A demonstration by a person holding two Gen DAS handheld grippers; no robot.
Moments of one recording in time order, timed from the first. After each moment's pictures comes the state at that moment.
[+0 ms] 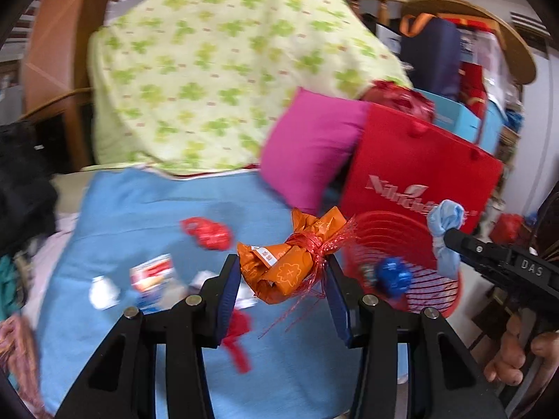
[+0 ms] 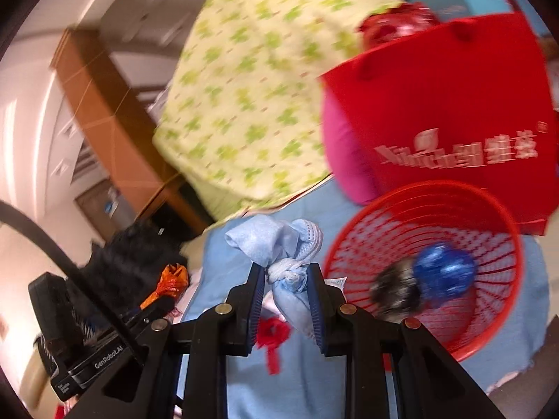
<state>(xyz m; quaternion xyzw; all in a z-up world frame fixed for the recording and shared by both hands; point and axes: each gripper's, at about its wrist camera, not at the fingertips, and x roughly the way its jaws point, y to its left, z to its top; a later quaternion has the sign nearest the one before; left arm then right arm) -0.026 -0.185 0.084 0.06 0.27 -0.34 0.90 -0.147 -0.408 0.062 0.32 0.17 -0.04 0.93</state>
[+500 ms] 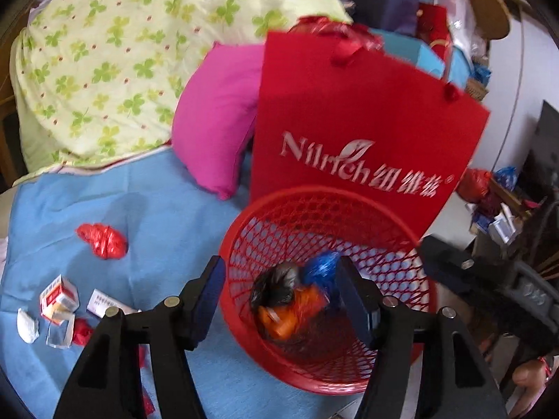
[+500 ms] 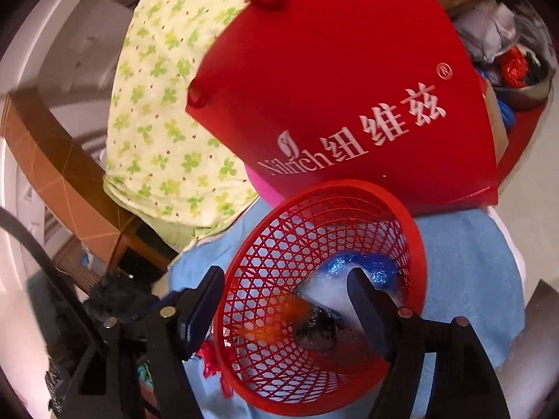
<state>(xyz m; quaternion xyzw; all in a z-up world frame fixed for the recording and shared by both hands) -0.013 -0.333 0.037 0.11 0.32 -0.40 0.85 -0.163 -0.514 0.001 0.41 0.17 -0.12 0.89</state>
